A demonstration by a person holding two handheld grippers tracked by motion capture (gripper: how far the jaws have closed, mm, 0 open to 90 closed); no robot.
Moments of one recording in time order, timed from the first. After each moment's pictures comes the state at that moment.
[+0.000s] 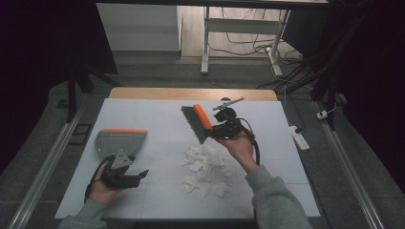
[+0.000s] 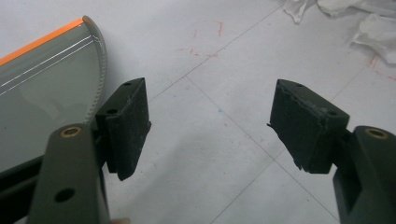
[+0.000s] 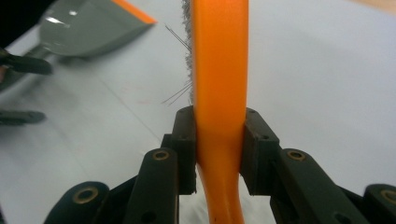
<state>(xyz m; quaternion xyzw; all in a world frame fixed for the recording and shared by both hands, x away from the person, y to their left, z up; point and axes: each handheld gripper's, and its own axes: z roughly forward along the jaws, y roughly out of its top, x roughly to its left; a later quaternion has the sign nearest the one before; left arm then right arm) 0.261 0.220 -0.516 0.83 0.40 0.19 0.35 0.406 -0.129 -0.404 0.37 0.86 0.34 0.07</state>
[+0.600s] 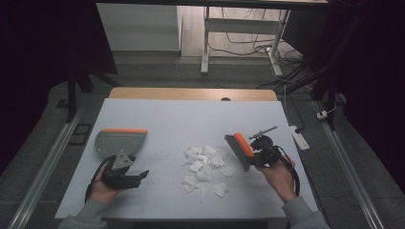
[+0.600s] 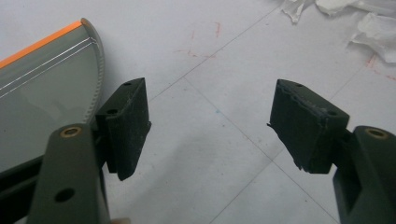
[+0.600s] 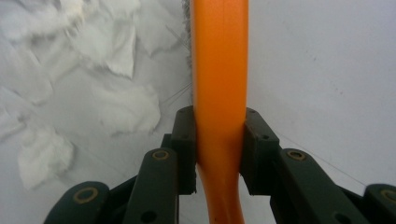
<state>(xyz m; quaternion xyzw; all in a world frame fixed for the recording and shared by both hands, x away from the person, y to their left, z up) 0.260 0.218 -0.515 0.83 0.40 0.19 0.34 0.357 -0.231 -0.448 0.45 0.86 0.20 0.11</state>
